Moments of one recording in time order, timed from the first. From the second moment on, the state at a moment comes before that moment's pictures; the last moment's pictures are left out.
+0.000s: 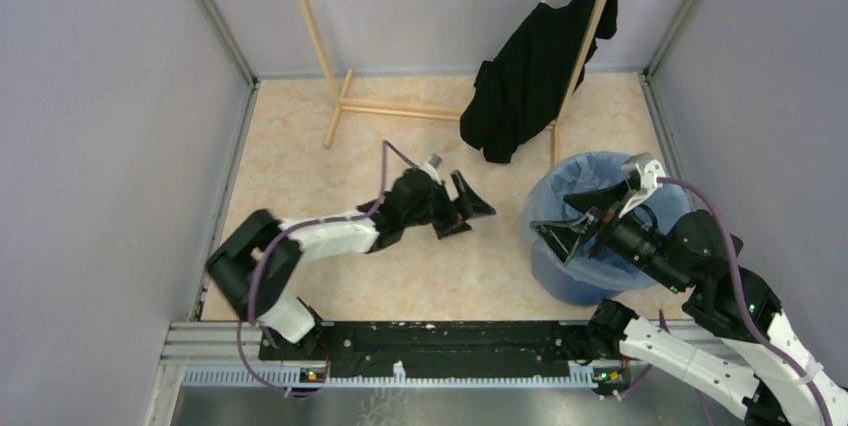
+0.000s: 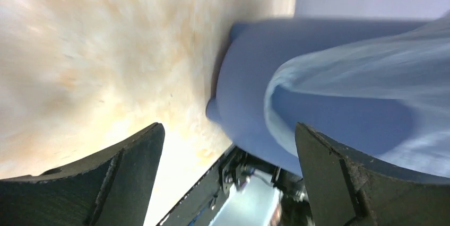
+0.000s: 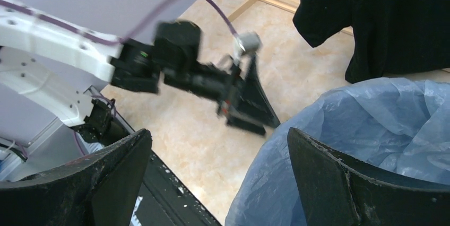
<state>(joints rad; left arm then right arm) -0.86 1.69 0.79 0.42 0.31 -1.26 0.88 0.42 0.99 -0.64 0.09 0.32</state>
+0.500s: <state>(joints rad) -0.64 0.84 1.14 -0.23 -0.11 -0.58 0.88 0.56 1.28 -0.64 0.08 0.21</state>
